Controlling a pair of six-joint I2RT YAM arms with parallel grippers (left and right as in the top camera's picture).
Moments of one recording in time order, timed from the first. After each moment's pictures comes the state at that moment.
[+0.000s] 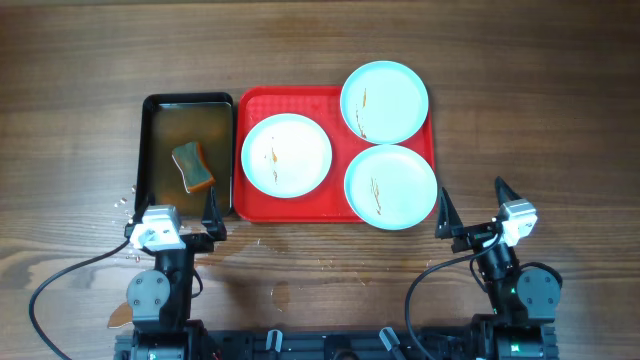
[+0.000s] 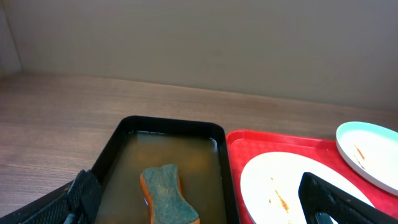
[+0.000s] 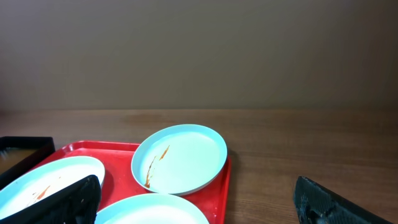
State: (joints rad) left arm 0.01 0.01 0.01 -0.07 -0.02 -0.12; right arm -0.03 0.01 0.01 0.02 -0.25 0.10
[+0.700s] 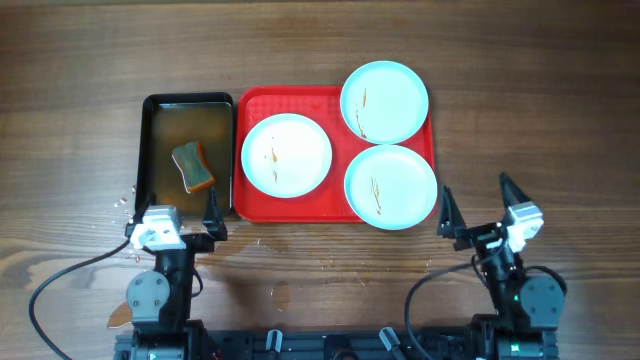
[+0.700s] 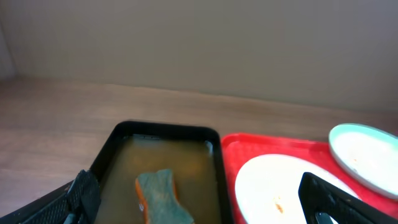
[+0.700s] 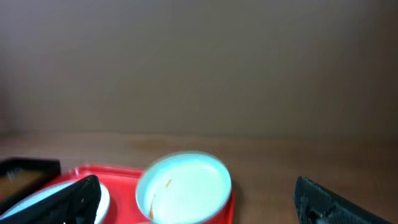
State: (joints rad) left arm 0.01 0.01 0.01 -0.05 0.00 -0.12; right arm -0.03 0.02 0.01 0.16 -0.27 0.10
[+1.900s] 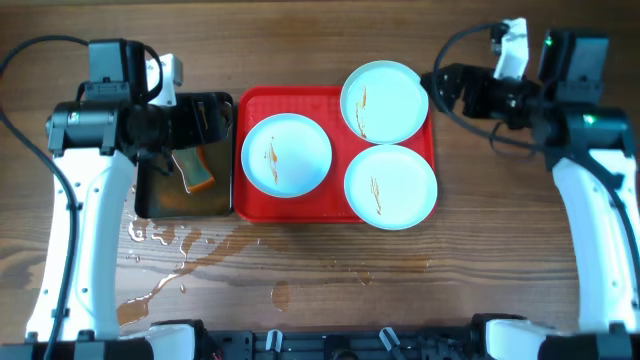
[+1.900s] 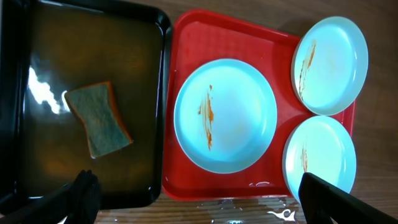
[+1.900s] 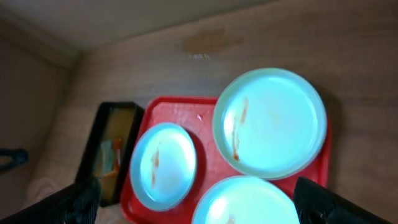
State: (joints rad) left arm 0.01 1.46 1.46 -1.11 0.26 -0.21; right arm -0.03 1.45 1.36 -0.68 -0.63 0.20
